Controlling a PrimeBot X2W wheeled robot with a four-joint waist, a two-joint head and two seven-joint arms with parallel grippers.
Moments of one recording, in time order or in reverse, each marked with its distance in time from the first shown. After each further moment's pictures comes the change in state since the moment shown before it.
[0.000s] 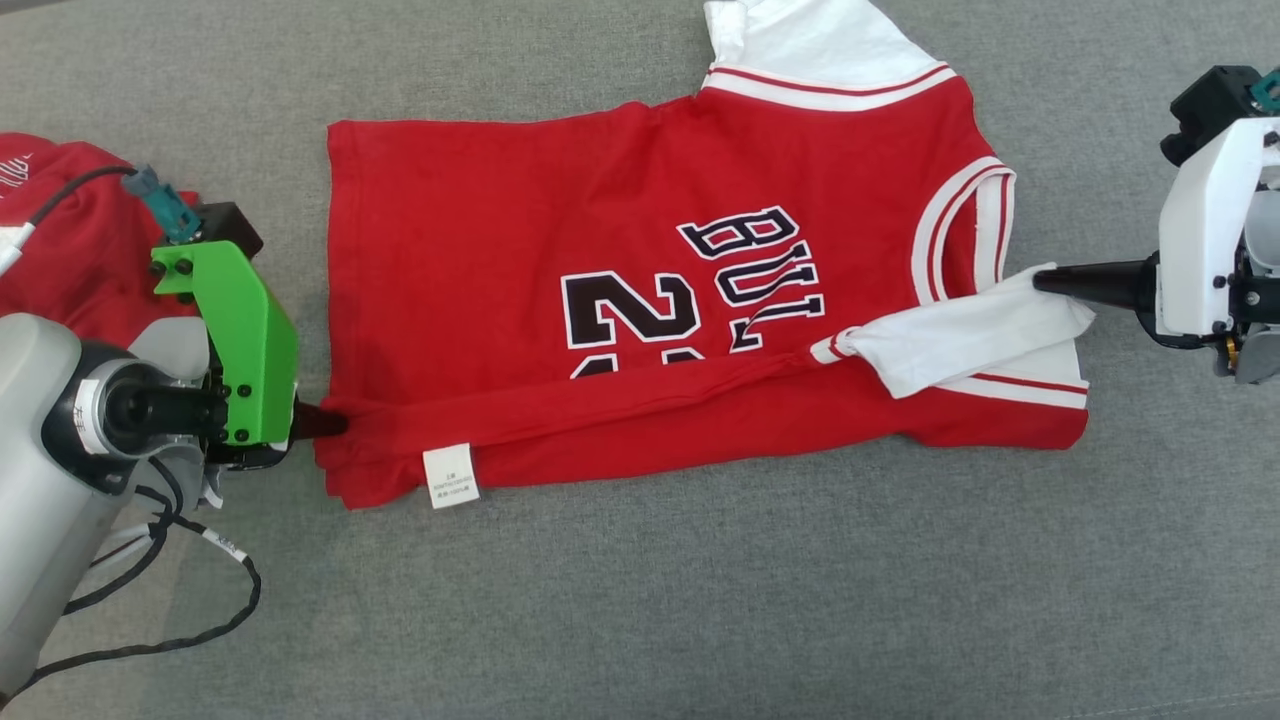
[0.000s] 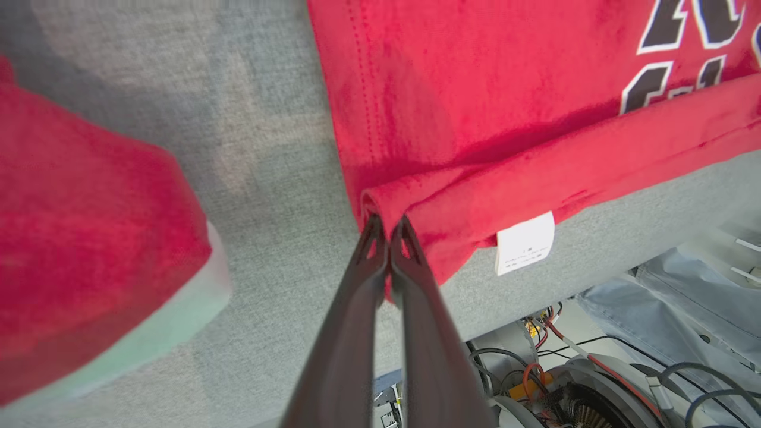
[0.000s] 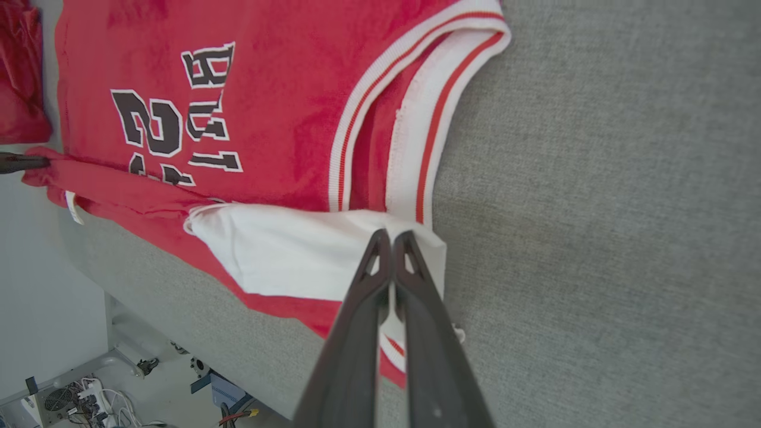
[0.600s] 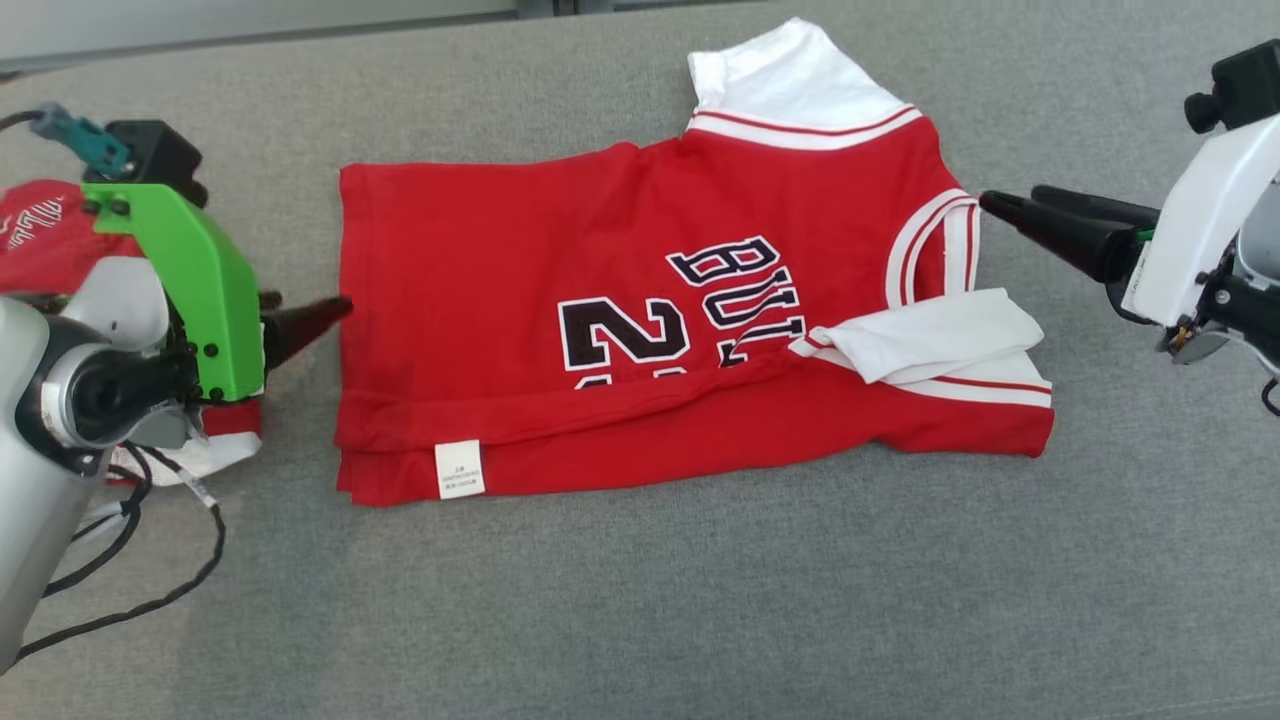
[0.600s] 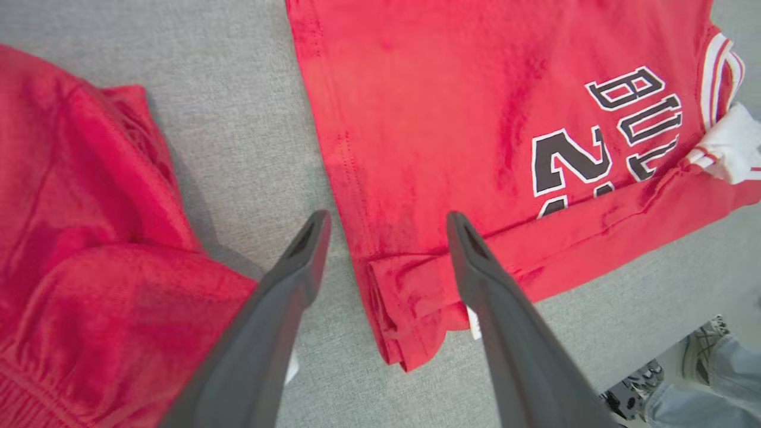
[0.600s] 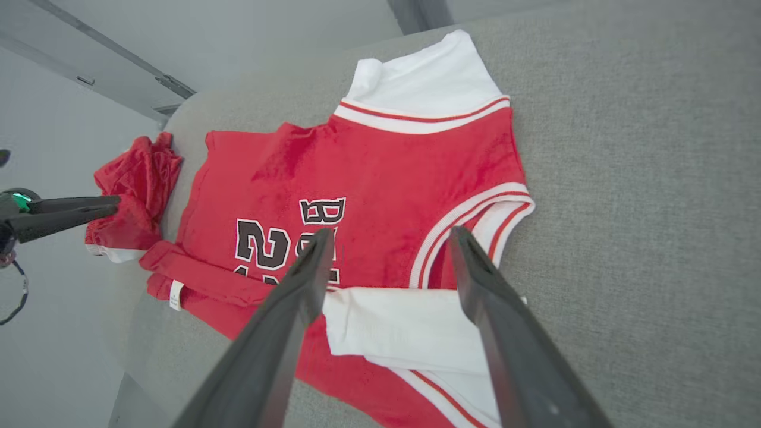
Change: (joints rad) left arm -0.015 -0.009 0.060 0.034 0.096 -0.112 -0.294; right arm 0.082 0.031 -0.090 -0.062 0.000 0.000 -0.350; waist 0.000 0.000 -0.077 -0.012
